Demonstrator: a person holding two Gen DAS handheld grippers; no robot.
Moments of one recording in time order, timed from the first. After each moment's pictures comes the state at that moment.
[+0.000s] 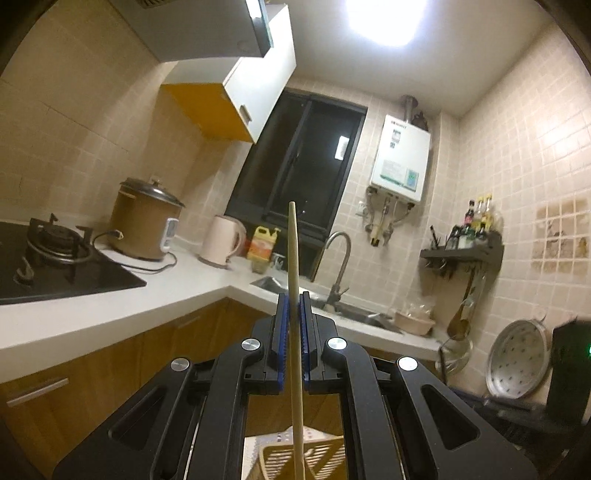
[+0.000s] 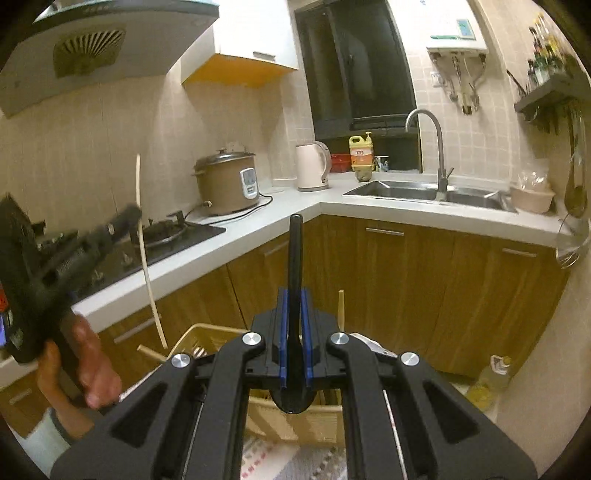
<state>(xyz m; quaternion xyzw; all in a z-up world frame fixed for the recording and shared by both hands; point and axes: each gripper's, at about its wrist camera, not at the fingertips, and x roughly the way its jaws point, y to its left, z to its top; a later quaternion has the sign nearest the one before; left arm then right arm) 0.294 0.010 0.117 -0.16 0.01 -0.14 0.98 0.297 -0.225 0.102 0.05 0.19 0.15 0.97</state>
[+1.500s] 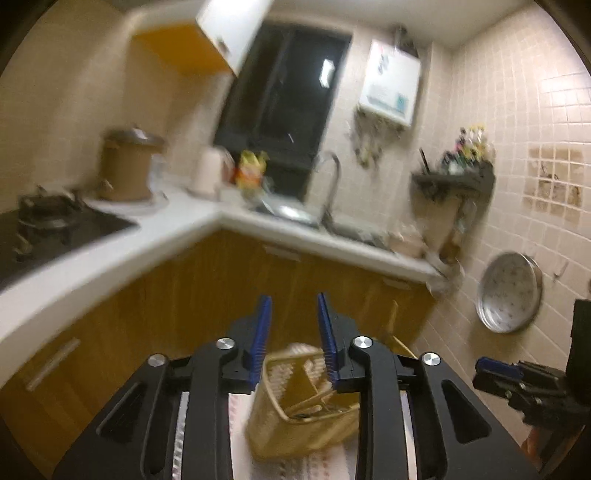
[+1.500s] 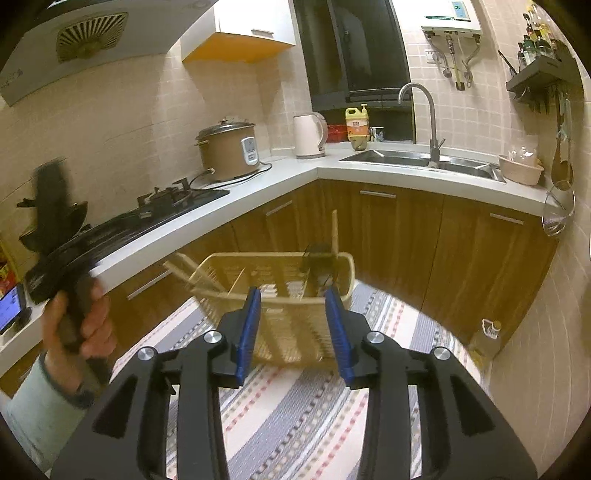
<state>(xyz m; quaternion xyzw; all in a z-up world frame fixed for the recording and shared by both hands) 0.296 0.025 0.100 -0.12 0.18 -0.21 0.95 0.206 -0.235 0.082 0.03 0.25 0.15 0.96</state>
